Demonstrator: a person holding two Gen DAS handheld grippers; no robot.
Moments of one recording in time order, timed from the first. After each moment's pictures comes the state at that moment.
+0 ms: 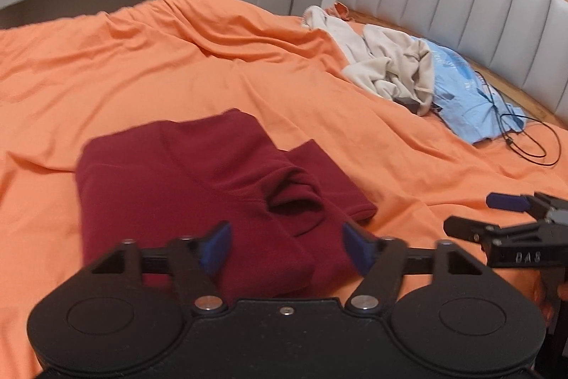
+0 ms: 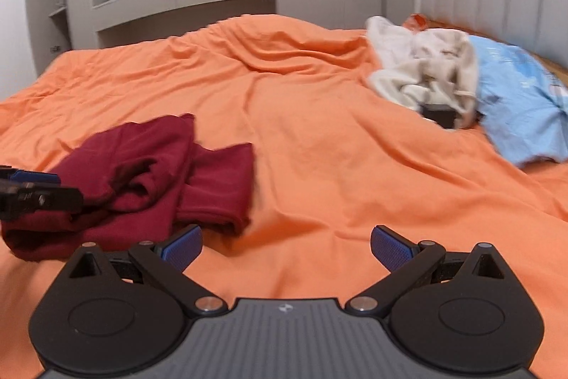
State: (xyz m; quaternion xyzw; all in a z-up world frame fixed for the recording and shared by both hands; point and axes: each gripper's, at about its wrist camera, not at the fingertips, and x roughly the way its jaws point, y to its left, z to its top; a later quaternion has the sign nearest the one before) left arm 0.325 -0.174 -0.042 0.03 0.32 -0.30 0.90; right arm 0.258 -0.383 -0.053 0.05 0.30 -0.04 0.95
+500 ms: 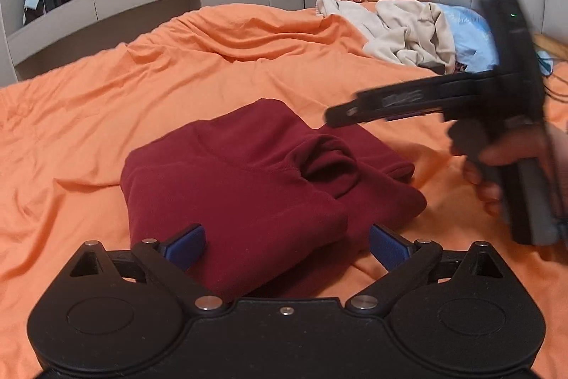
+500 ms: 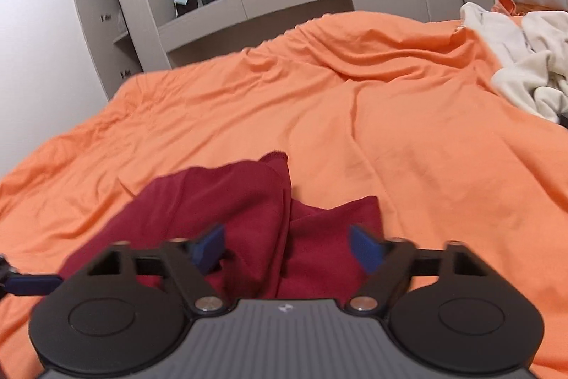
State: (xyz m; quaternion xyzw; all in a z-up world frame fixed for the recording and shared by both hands) left arm 0.301 -0.176 -0.049 0.14 0.30 -0.25 0.91; right arm 0.388 -0.353 -0.073 0.12 0.28 0.10 0.95
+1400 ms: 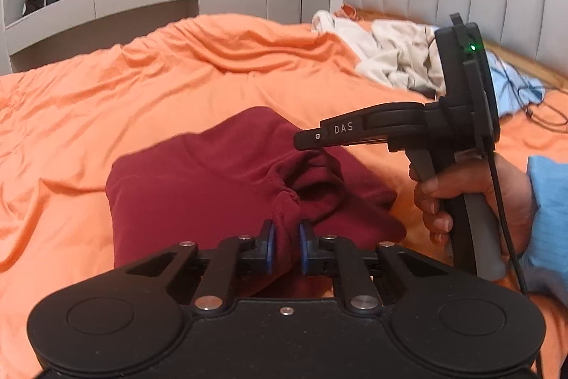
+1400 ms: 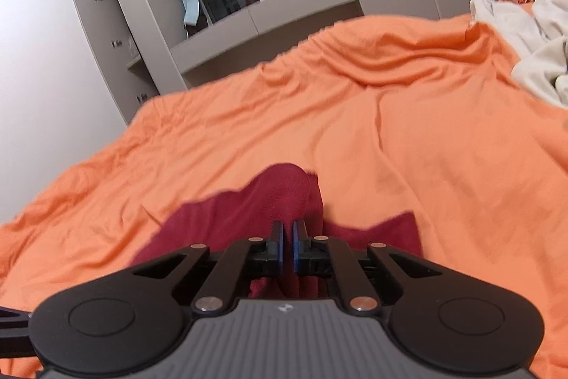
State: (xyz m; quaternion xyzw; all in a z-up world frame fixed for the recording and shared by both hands) left arm 0.303 -0.178 -0.039 0.10 0.28 -0.27 0.92; right arm 0.391 -0.356 -0.062 0.18 0.25 0.12 0.94
